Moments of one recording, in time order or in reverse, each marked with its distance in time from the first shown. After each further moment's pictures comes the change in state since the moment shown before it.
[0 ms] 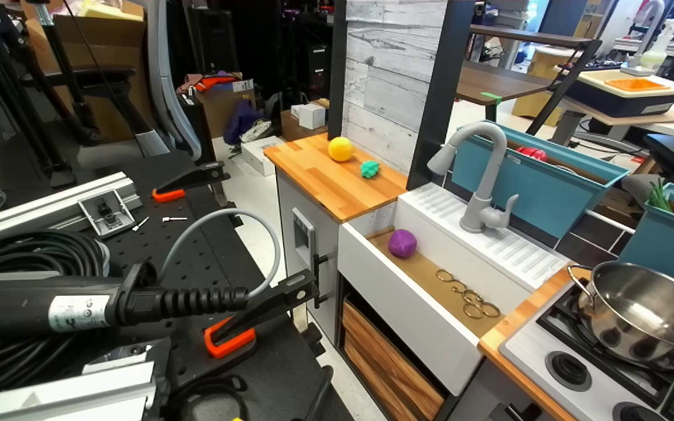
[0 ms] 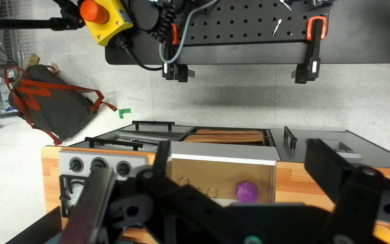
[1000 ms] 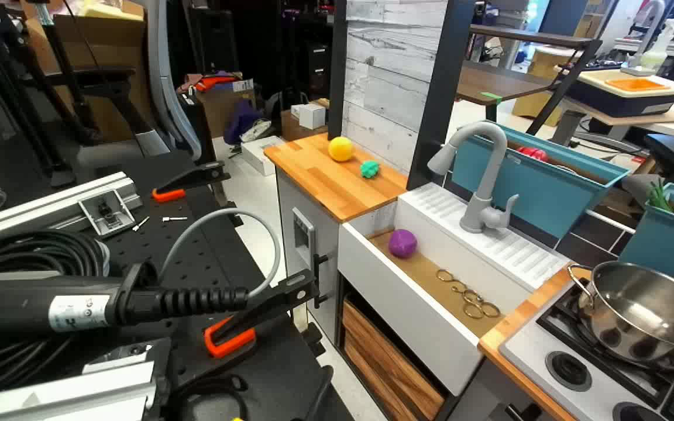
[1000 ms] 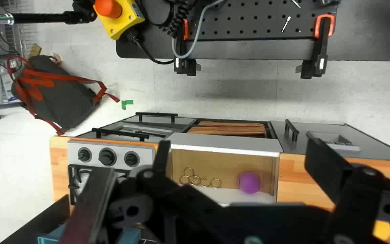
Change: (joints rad) arm -0.032 -0.069 -0.018 0.005 0.000 -0.025 -0.081
